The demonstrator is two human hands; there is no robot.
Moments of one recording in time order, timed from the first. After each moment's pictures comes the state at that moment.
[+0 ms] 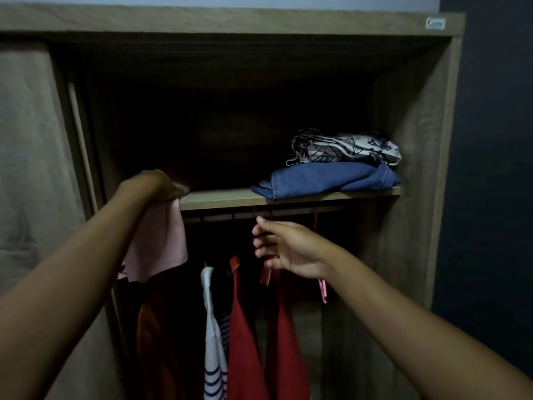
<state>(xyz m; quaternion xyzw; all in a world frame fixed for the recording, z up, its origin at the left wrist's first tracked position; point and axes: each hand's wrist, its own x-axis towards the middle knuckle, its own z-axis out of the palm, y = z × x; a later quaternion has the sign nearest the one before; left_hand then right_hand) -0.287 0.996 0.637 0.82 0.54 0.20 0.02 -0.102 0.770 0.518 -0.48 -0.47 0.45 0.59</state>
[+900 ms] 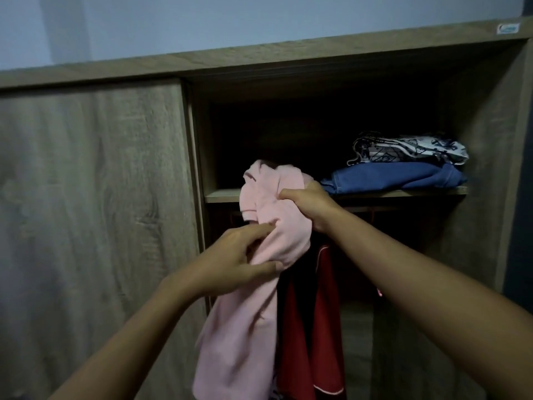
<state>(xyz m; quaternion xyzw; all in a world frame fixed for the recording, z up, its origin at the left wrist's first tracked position) -0.406 0.831 0.532 0.94 0.10 0.31 0.08 -0.184 0.822 0.575 -0.55 -0.47 0.20 0.66</state>
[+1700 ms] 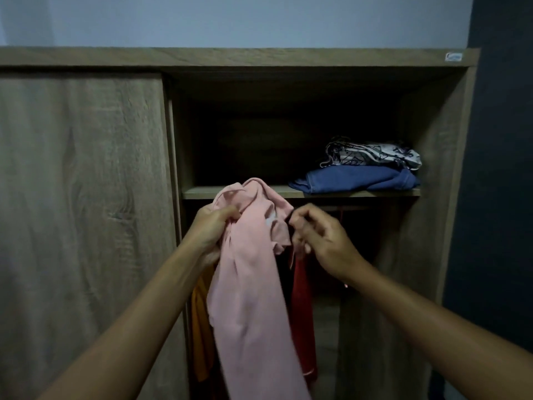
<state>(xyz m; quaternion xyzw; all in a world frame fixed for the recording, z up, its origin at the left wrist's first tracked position) -0.367 0.843 0.548 0.60 0.20 0.45 0.63 -0.196 0.700 0.516 -0.49 -0.65 0.02 0.58</state>
